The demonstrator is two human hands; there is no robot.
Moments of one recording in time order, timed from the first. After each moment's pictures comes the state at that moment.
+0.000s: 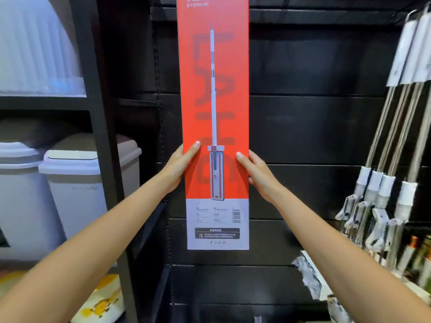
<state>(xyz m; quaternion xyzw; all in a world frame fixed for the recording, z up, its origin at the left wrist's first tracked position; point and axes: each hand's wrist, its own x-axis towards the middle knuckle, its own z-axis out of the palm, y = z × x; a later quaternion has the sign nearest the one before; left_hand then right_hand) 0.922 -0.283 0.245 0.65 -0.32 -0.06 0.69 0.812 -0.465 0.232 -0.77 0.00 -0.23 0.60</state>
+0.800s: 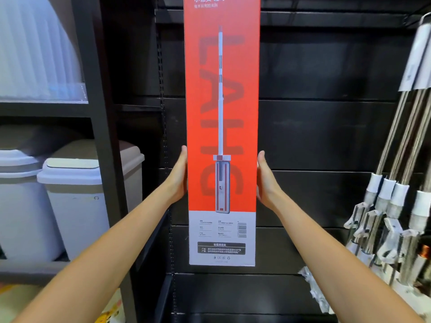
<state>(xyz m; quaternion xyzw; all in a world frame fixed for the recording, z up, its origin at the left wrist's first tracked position) 0.937 -0.283 0.243 0.60 -0.26 -0.15 0.74 0.839 -0.464 0.232 -0.69 0.04 -0.20 0.70</state>
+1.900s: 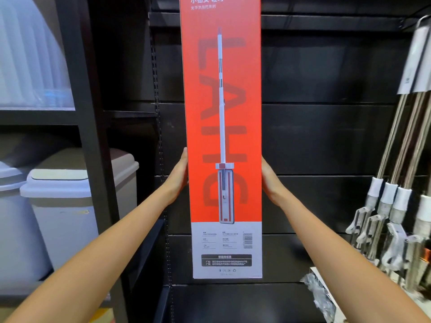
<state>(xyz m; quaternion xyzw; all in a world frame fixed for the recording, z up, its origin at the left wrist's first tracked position) 0.966 -0.293 0.249 0.66 -0.33 -0.05 0.68 0.869 -0.494 0.242 -0.77 -0.02 -0.28 0.58</state>
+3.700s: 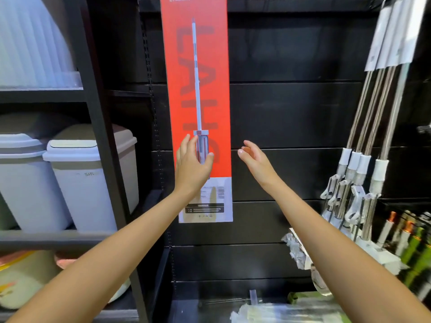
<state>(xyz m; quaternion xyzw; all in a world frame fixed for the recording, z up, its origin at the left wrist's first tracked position) 0.810 -0.304 0.217 0.79 -0.27 0.24 0.49 0.748 -0.466 0.216 -0.80 0.04 -0.30 0.52</state>
